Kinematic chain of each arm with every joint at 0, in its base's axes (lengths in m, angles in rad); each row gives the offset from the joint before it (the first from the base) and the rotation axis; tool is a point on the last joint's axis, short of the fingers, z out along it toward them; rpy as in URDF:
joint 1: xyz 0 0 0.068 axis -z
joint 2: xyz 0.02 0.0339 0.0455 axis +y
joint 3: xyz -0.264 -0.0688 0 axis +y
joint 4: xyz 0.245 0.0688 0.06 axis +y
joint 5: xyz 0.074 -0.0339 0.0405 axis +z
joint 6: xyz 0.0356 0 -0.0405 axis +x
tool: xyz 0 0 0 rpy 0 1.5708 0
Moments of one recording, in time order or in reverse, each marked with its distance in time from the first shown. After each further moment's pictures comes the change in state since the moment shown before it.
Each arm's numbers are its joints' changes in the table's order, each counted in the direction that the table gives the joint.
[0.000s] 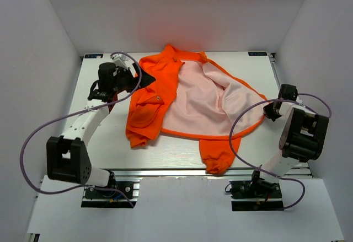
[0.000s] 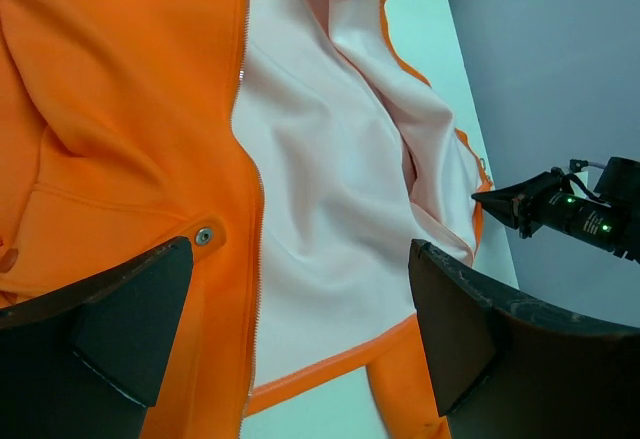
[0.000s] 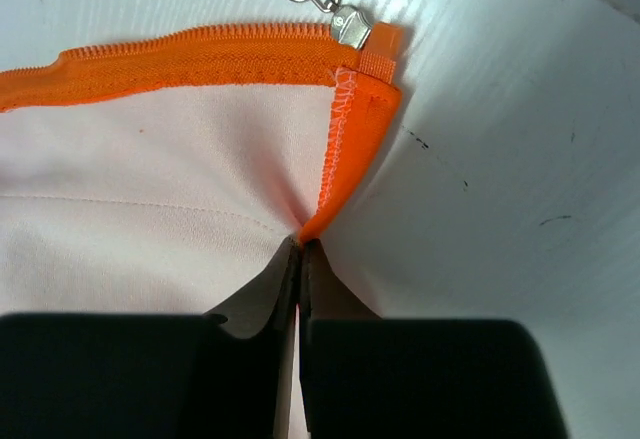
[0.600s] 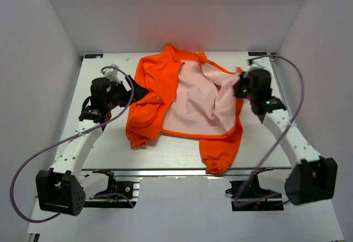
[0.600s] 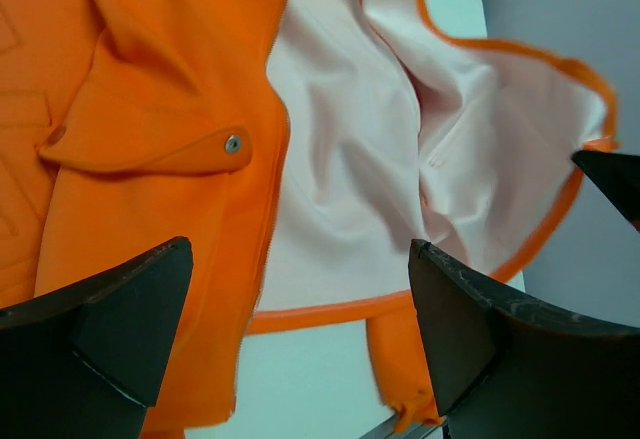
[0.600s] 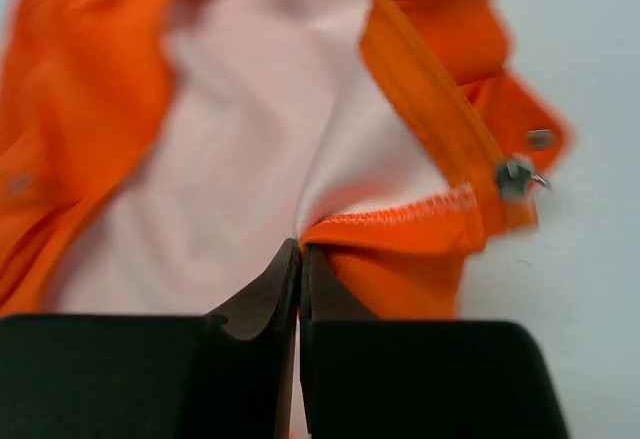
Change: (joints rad) left arm 0.000 -0.297 0.171 0.147 0.113 -0.037; right arm -0.476 -0.441 -0.058 -0.036 0.053 -0.501
